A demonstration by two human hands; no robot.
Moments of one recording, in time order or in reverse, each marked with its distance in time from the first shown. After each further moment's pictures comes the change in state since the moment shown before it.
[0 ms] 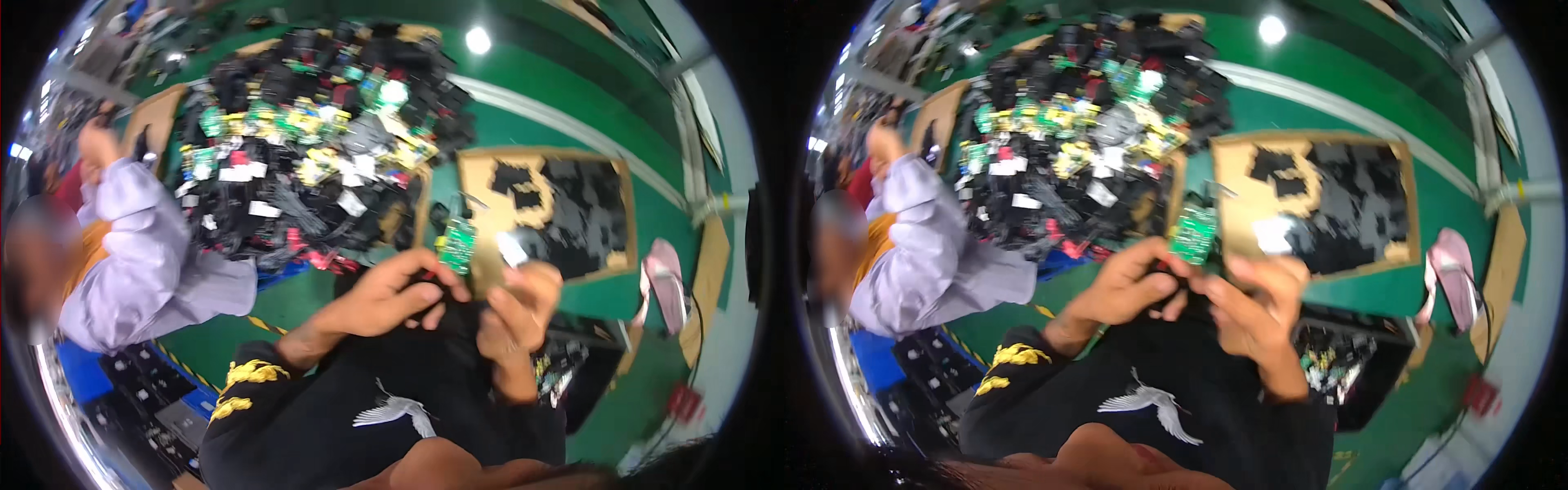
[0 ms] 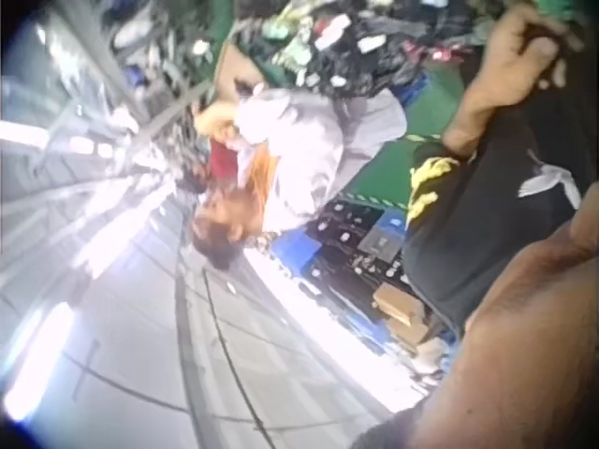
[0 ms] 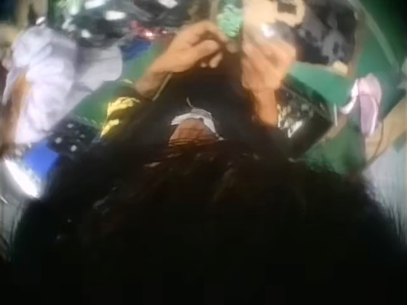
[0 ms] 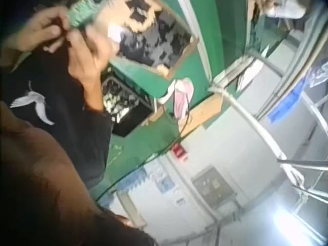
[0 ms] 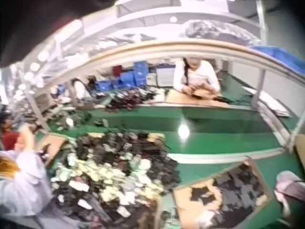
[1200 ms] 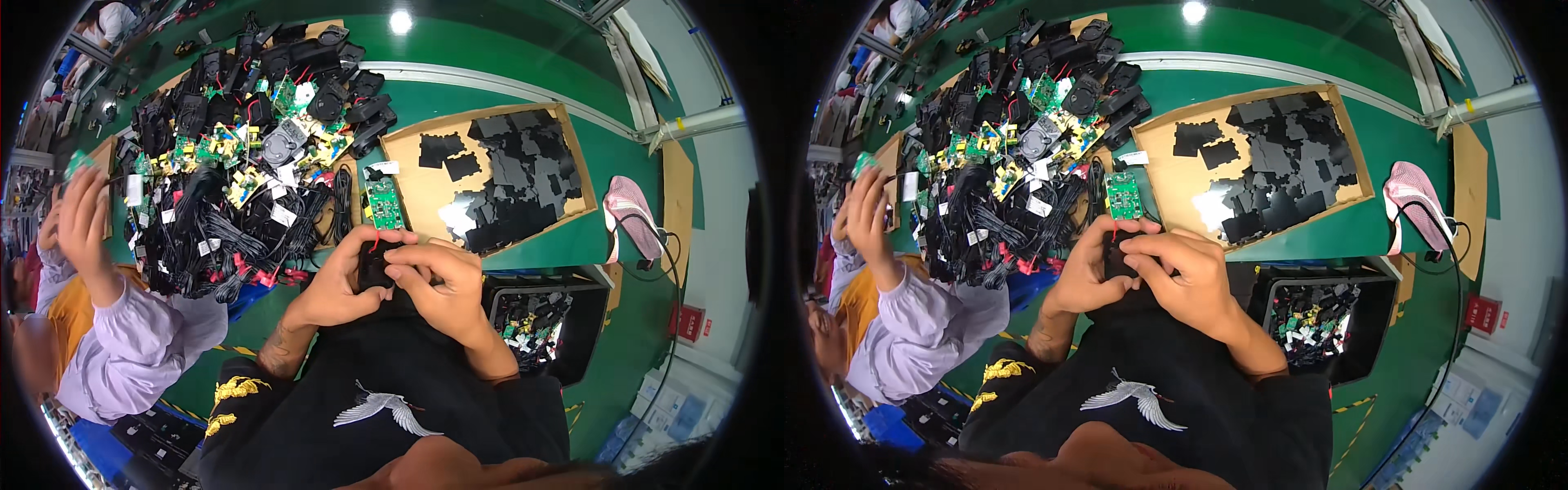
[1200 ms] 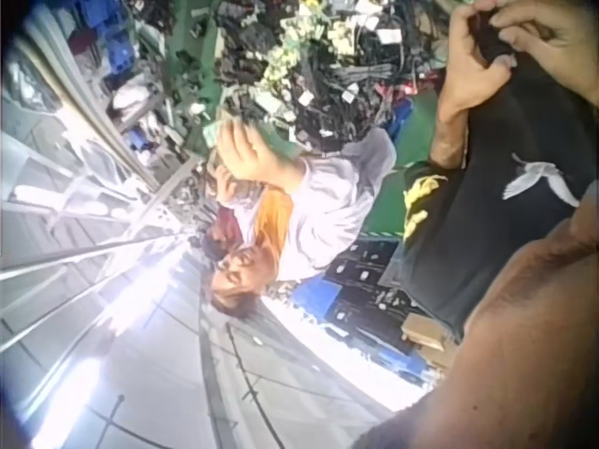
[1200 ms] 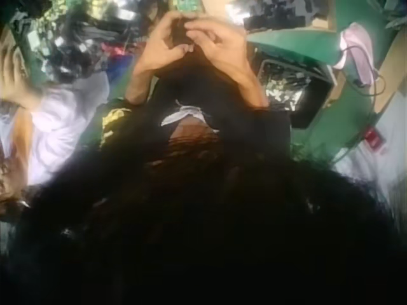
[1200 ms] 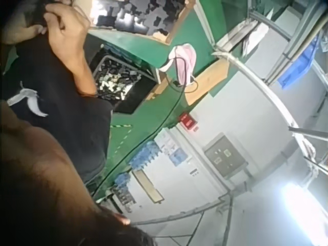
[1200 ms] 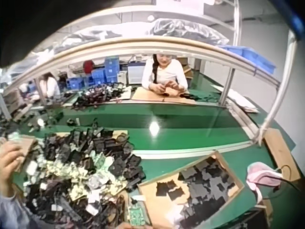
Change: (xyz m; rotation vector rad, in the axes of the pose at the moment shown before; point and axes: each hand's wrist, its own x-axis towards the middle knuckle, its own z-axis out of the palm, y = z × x) left_hand 0.017 -0.022 -0.020 0.026 -0.029 0.007; right_hand 0.010 -0.020 0.024 0.289 -0.088 0.596
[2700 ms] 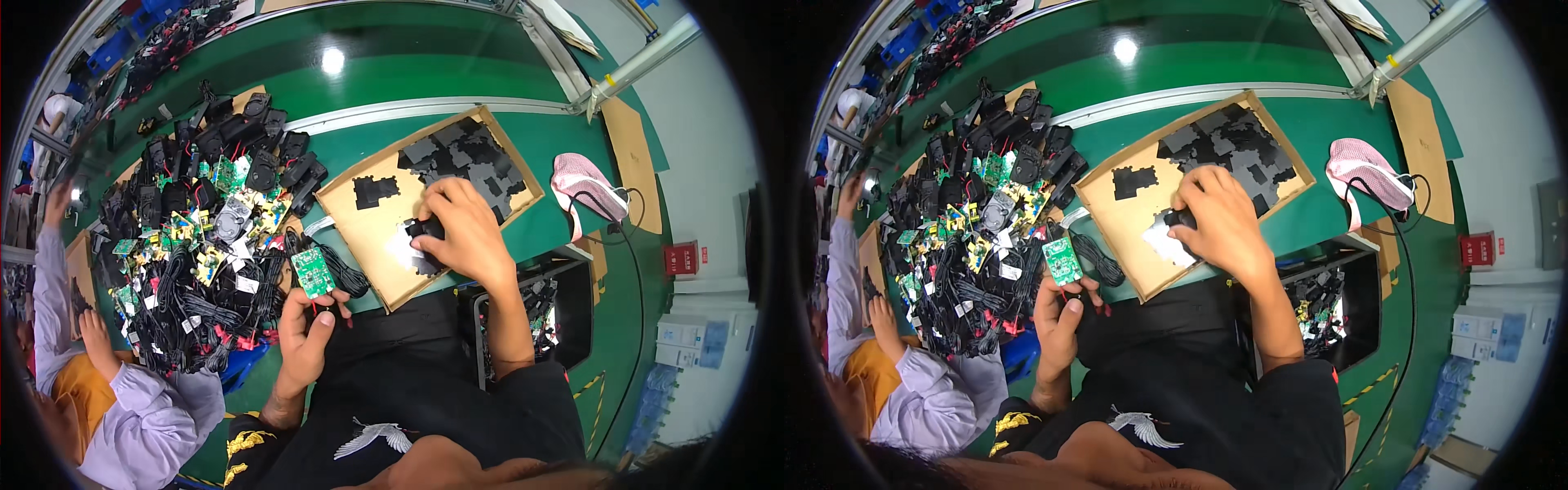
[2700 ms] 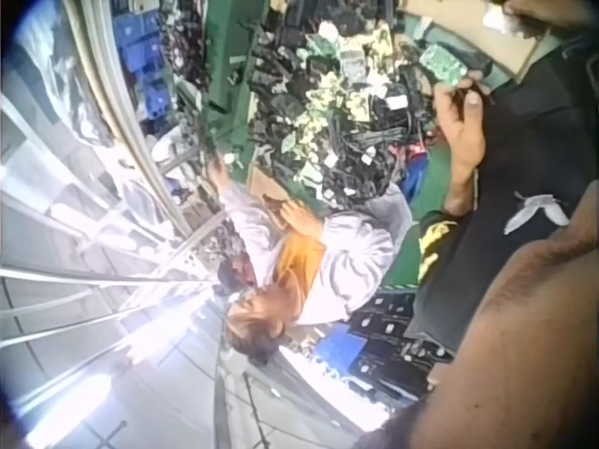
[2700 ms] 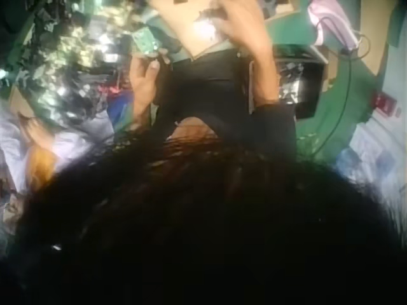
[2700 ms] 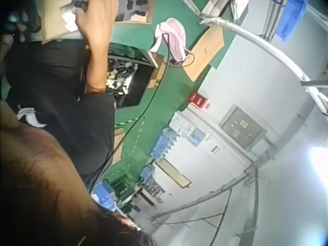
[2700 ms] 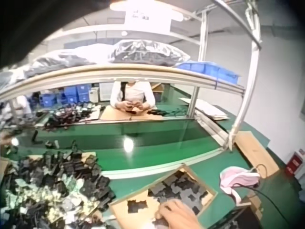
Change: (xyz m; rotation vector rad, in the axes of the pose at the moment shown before) left_hand -0.008 -0.002 0.013 0.066 0.257 0.211; right_hand 0.051 0.028 -0.105 -0.808 -0.122 0.032
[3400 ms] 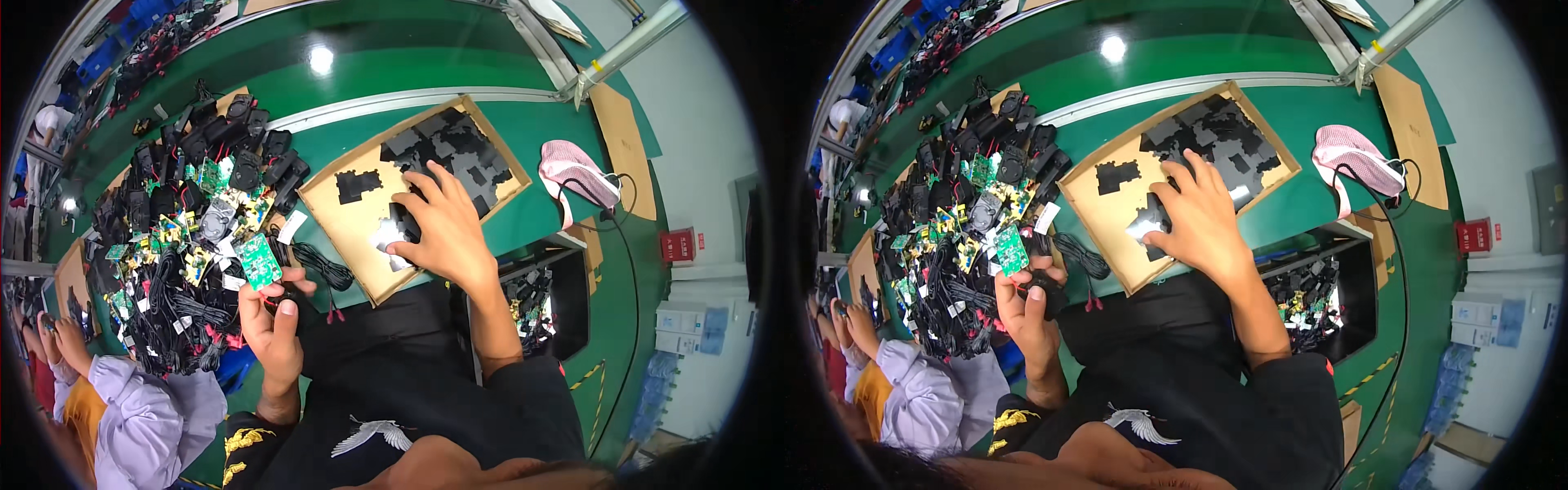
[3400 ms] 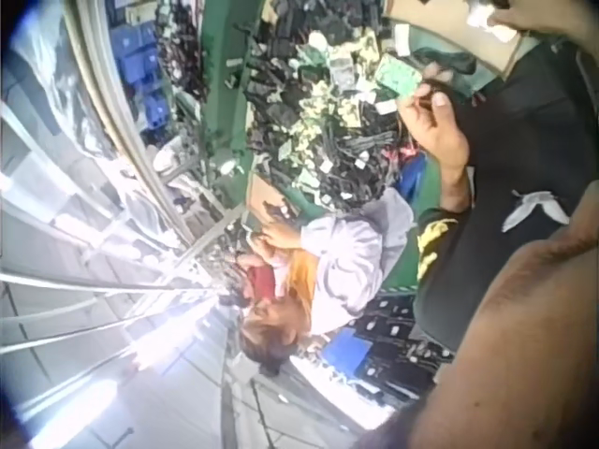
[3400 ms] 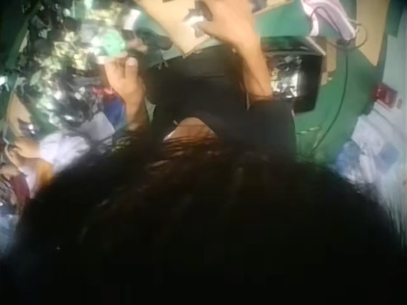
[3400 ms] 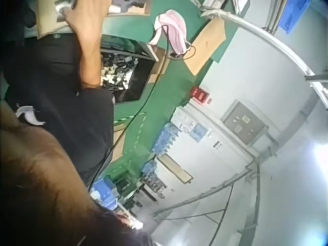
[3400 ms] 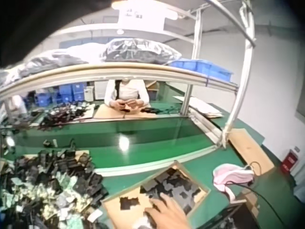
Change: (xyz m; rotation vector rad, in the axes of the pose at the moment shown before) left_hand 0.014 0.017 0.012 0.153 0.204 0.278; right_hand -0.009 -0.009 0.014 -0.104 0.093 0.042
